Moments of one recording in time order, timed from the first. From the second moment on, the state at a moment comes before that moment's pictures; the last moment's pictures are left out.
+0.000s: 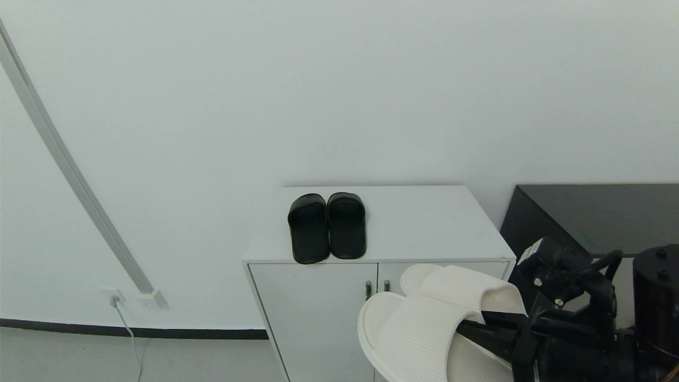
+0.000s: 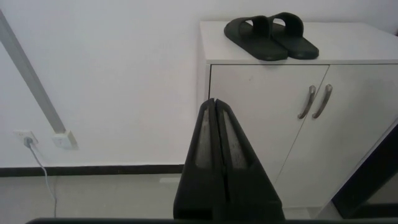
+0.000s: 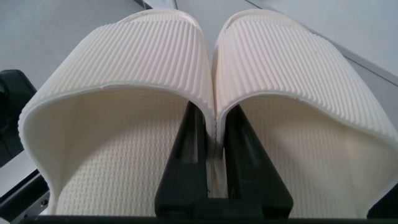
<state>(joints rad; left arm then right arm) 0.00 0.00 0.00 0.00 0.00 -0.01 0.83 1.37 -0.48 -0.53 0.02 0.08</state>
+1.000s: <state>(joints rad) 0.00 0.00 0.00 0.00 0.00 -0.01 0.84 1.38 -0.48 -0.53 0.02 0.08</state>
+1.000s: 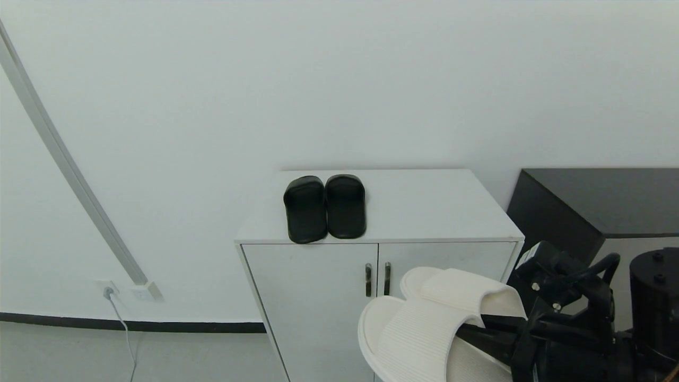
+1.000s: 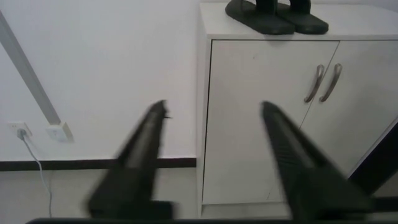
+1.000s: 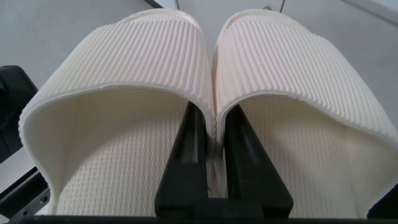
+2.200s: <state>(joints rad) 0.00 0.00 0.00 0.00 0.00 -0.01 0.85 1.38 -0.47 -0.53 0.02 0.08</state>
